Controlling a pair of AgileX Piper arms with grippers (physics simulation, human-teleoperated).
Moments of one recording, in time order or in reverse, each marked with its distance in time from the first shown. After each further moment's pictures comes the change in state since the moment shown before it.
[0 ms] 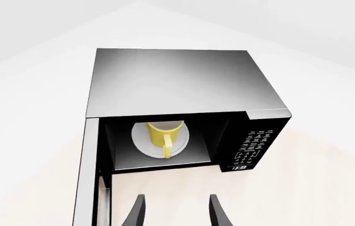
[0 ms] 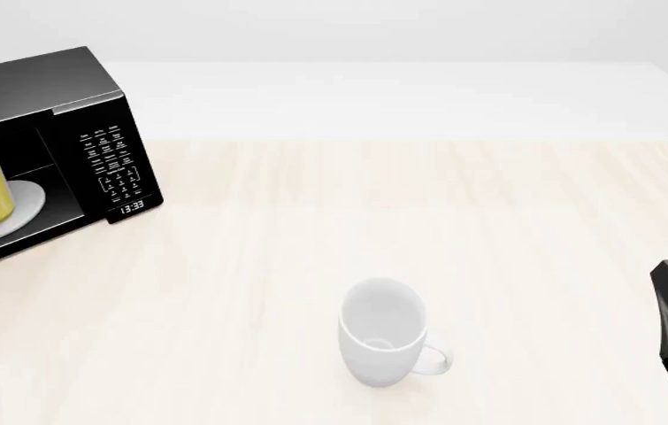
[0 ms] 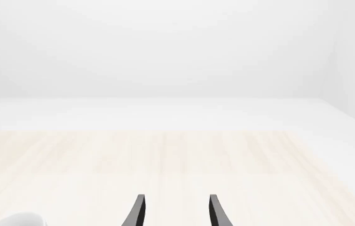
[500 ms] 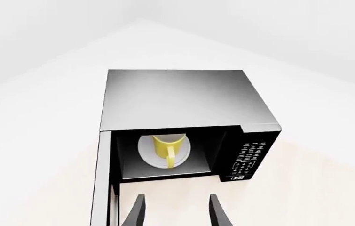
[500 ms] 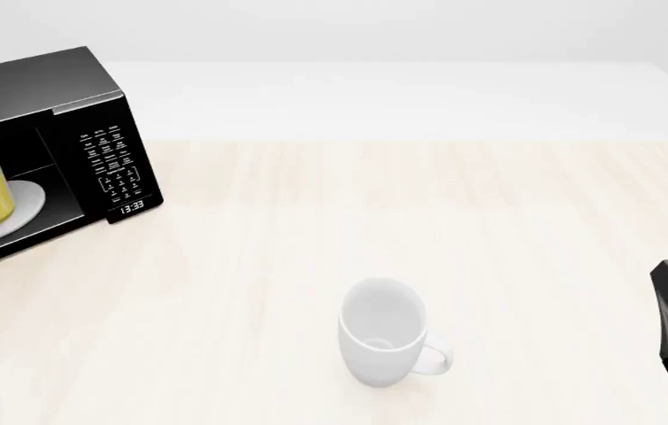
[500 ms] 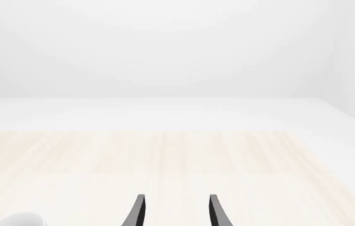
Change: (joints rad) left arm 0.021 -0.111 -0.110 0.159 0.014; right arm 0.000 0.000 0.000 0.000 0.000
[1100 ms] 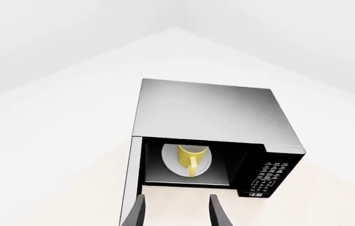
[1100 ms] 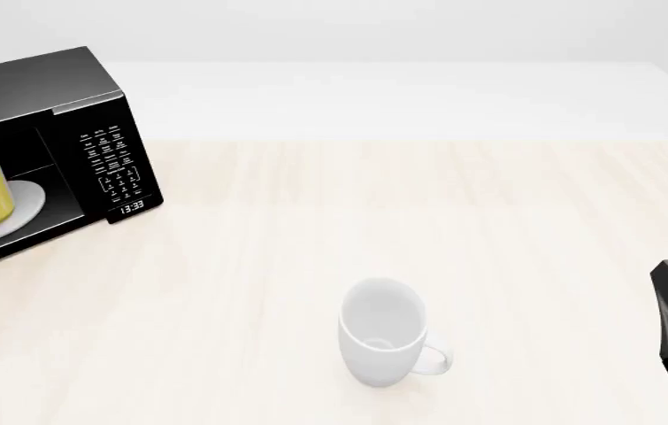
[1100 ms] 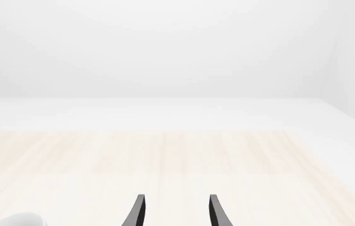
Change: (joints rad) left arm 0.135 -0.005 -0.113 0.105 -0.012; right arm 0.000 0.000 0.000 0.000 0.000
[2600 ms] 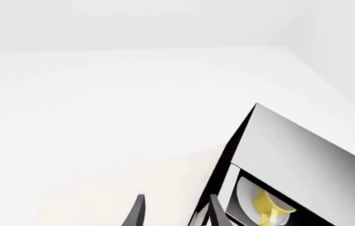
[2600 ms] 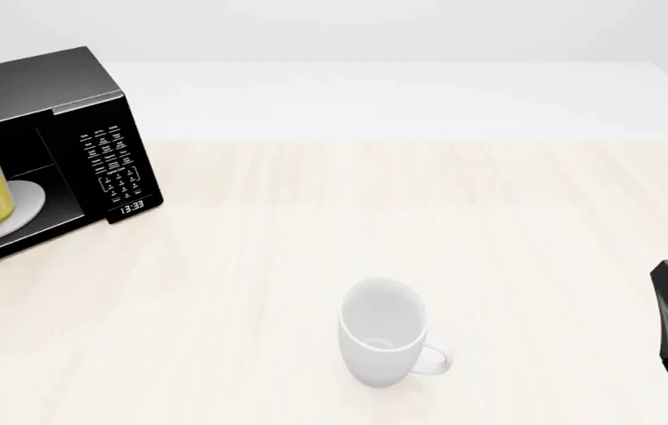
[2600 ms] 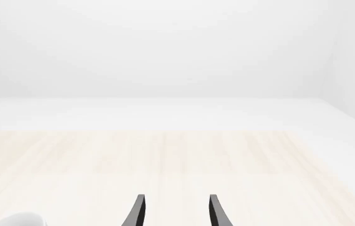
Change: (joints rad) left arm 0.485 0.215 -0.084 -0.040 -0.132; right arm 0.000 0.000 0.000 0.000 0.000
